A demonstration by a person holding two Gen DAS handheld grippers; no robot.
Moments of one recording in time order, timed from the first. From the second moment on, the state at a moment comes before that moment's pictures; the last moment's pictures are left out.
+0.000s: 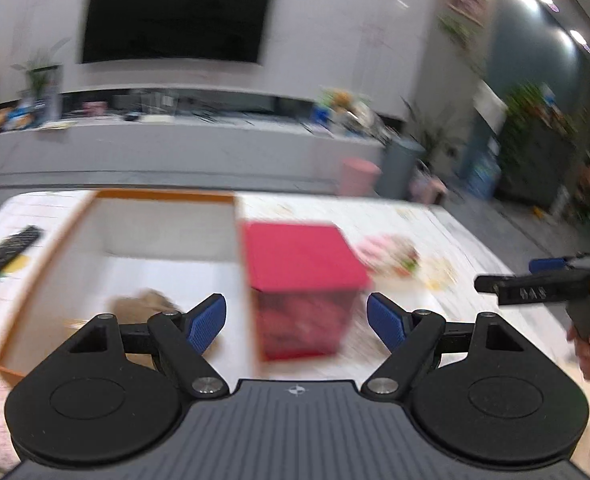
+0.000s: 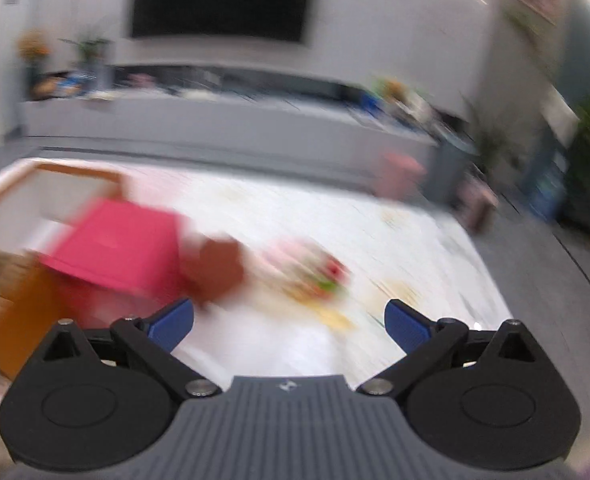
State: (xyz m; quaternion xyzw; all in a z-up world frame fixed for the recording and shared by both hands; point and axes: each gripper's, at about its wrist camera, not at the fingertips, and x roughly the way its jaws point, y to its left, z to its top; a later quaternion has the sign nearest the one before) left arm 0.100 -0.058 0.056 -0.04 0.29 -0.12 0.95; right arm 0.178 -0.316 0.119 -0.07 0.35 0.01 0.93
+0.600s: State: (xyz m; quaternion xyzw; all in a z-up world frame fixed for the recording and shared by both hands) left arm 0.145 -0.197 -0.061 0.04 0.27 -0.15 0.95; right arm 0.209 -0.412 -0.003 0.00 0.49 -0.04 0.87
